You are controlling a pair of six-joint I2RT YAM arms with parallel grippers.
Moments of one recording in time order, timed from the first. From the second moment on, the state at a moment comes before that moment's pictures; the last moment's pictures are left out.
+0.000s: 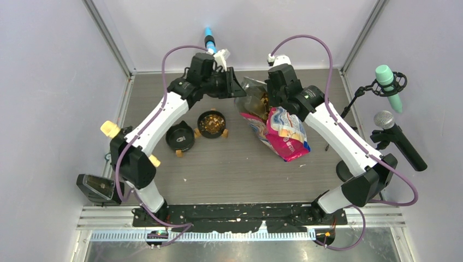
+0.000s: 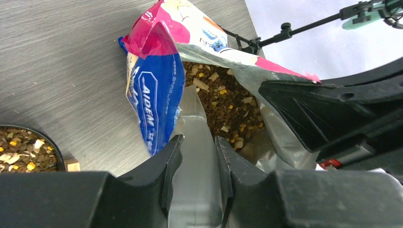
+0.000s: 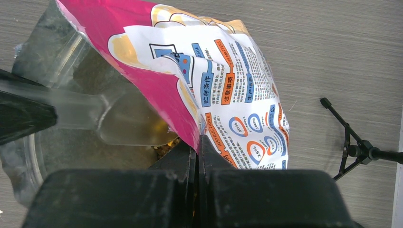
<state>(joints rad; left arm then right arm) -0.52 1.70 1.72 -0.51 0.42 -0.55 0.59 1.49 1.60 -0.78 0.39 0.24</state>
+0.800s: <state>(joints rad) -0.68 1.84 1.77 -0.46 0.24 -0.55 0.58 1.45 1.54 -0.73 0.39 0.24</state>
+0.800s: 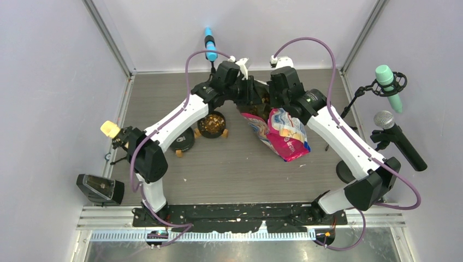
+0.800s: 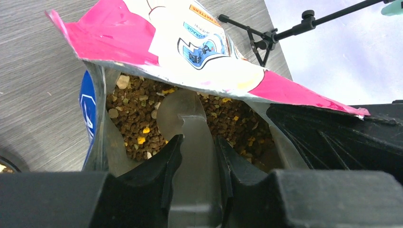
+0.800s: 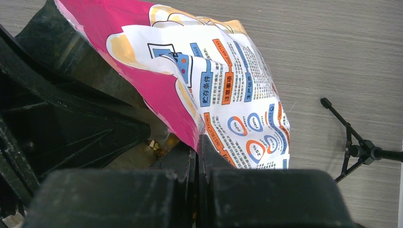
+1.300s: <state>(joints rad) -0.62 1.86 1.66 -0.19 0.54 -0.83 0.58 1.43 1.52 -0.72 0.39 0.24</state>
